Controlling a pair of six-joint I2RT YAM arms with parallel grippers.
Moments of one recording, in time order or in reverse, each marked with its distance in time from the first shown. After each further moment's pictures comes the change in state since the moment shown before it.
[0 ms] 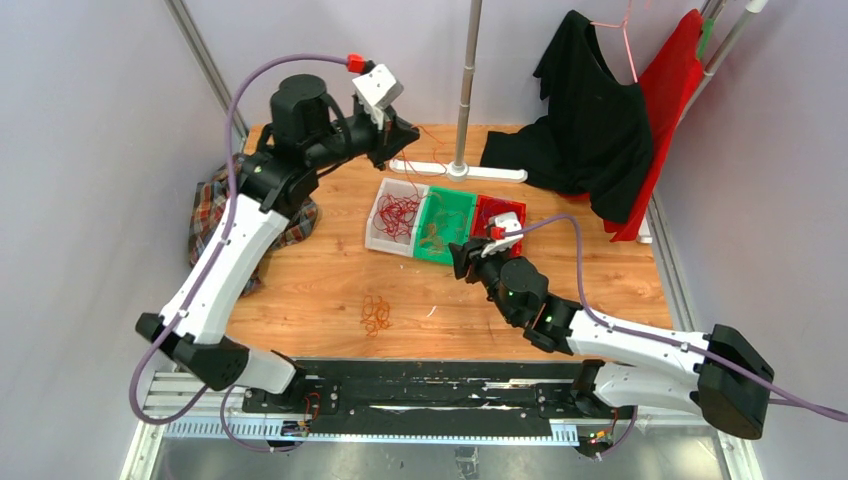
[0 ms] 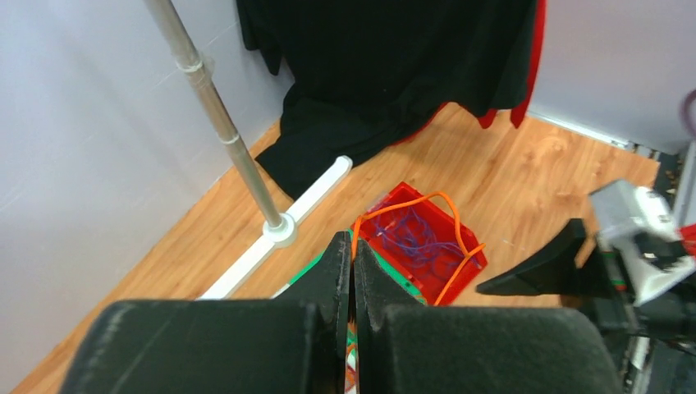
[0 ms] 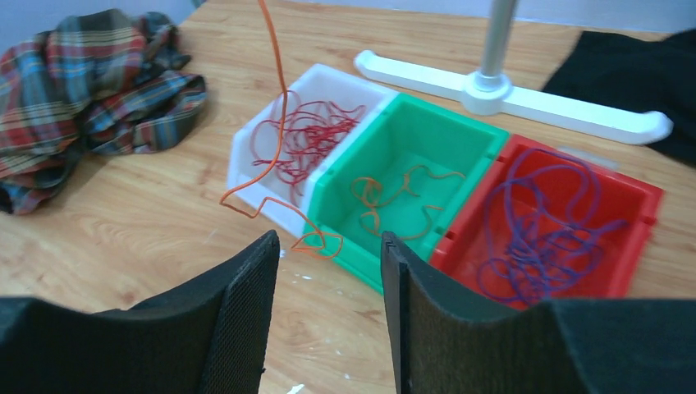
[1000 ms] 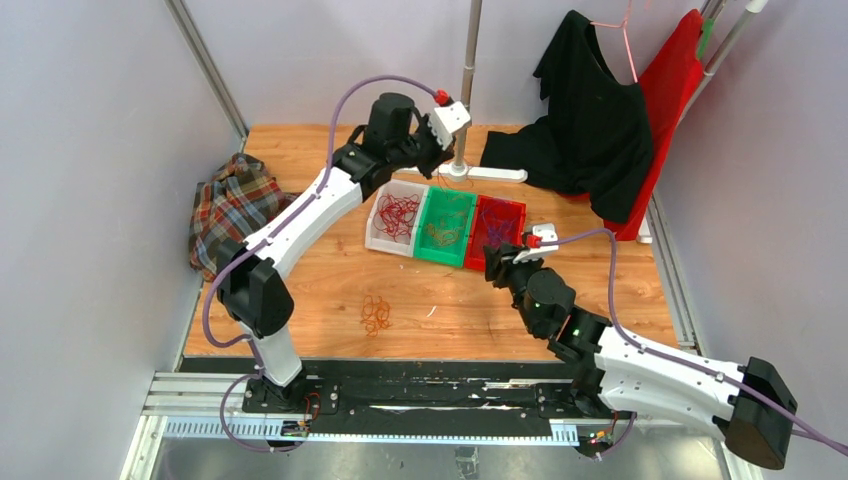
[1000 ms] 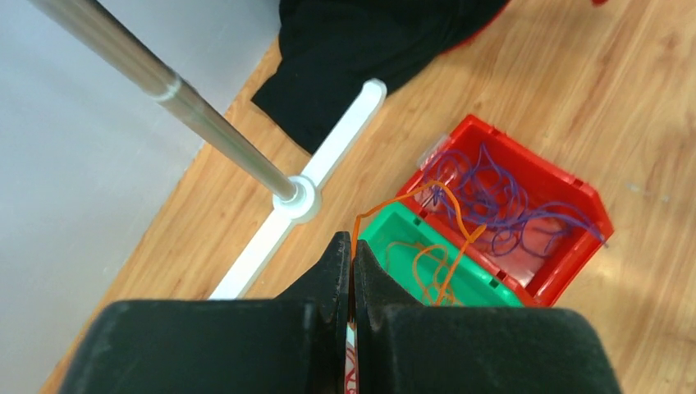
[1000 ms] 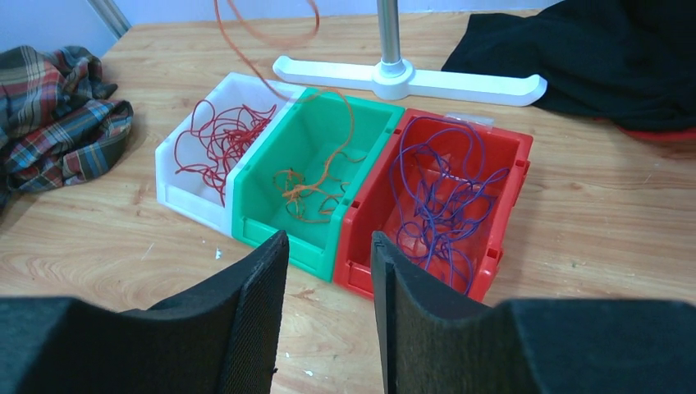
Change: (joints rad) left arm -0.074 0.378 -0.014 0.159 -0.129 0.219; right arm -0.044 -0.235 -0.115 -0.138 0.150 0.039
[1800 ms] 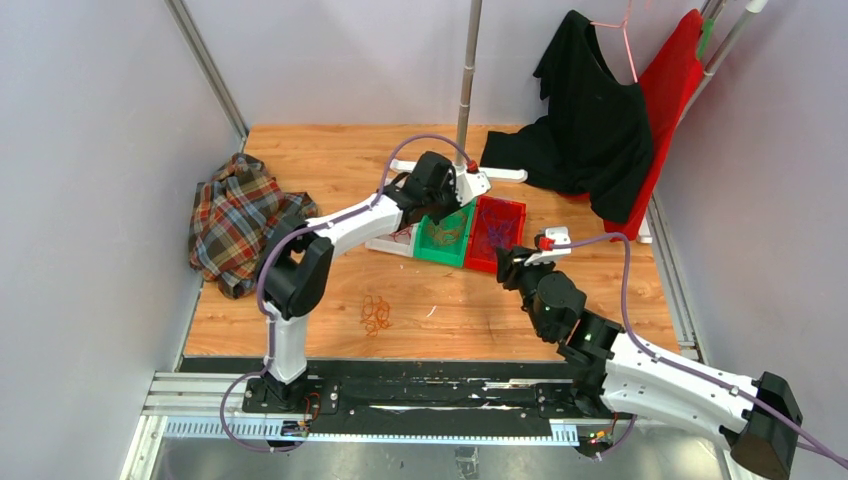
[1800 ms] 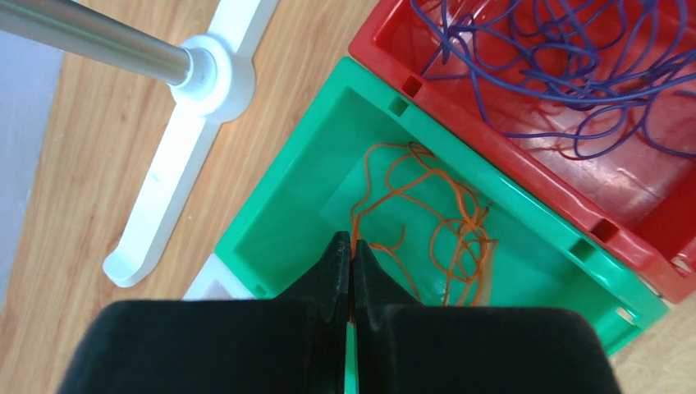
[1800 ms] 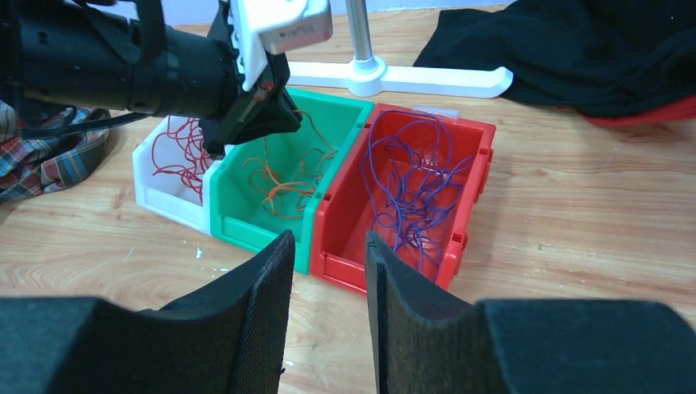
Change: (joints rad) left arm -0.099 0.186 -0.267 0.151 -0.251 0.177; right arm -0.013 -0.103 -0.008 -0.100 0.037 0.016
